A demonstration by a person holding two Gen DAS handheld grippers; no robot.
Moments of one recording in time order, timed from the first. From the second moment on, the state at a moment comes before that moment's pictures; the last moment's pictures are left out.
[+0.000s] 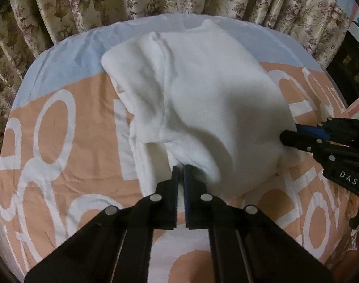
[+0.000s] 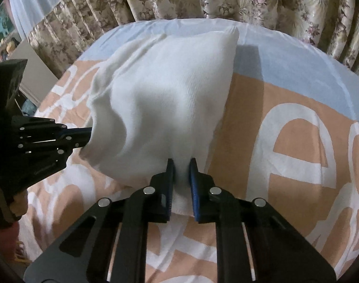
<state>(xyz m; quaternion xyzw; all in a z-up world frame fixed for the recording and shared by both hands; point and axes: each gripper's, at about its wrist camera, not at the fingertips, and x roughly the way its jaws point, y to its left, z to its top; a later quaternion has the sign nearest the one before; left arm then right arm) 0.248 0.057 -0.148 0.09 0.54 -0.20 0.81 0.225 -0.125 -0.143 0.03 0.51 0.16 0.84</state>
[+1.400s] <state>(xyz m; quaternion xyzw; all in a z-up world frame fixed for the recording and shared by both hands) 0.242 0.078 -0.137 0.07 0.52 -0.21 0.82 0.210 -0.099 -0.139 0.01 0.49 0.18 0.85</state>
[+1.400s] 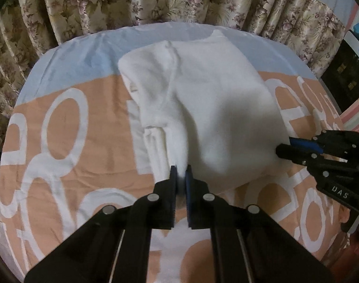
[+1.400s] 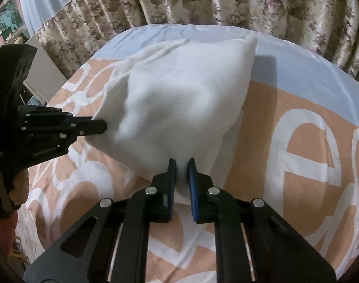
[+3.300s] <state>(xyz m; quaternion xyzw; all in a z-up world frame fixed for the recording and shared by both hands) 0.253 0.089 -0.127 0.10 0.50 -0.13 0.85 0.229 -0.167 -0.135 0.11 0.46 0.13 0.87</state>
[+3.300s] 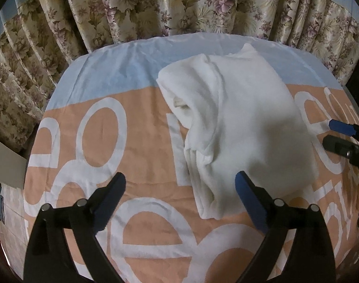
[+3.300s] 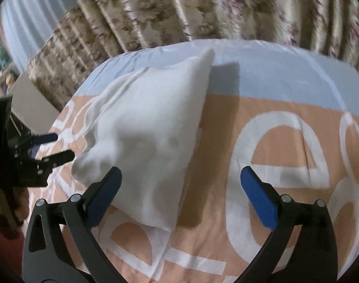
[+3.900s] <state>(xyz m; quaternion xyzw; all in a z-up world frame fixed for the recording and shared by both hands) 0.276 0.073 -0.166 0.07 0.54 -0.18 0.82 0.250 -0.166 -0.146 0.15 0.46 0.13 0.87</state>
